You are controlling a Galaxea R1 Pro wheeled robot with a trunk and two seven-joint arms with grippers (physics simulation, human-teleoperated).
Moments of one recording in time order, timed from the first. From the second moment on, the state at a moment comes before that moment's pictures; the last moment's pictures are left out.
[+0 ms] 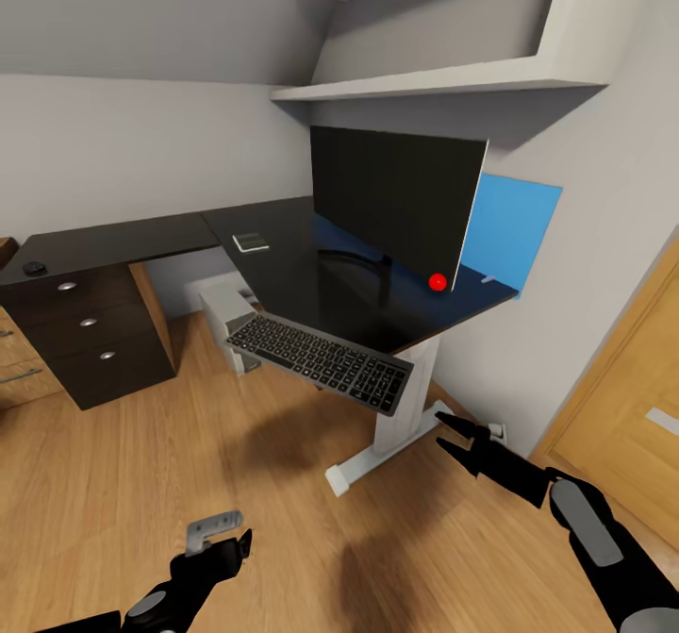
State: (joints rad) left arm -0.56 0.58 -1.44 -1.43 1.46 -0.30 0.82; right arm -0.45 -0.25 -0.04 -0.97 -1.07 0.82 0.68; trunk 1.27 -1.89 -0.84
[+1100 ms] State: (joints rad) left arm -0.56 0.57 -1.45 -1.40 1.45 -0.36 0.82; right arm -0.45 -0.25 -0.04 -0.96 -1.11 0.84 0.67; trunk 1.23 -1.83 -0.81
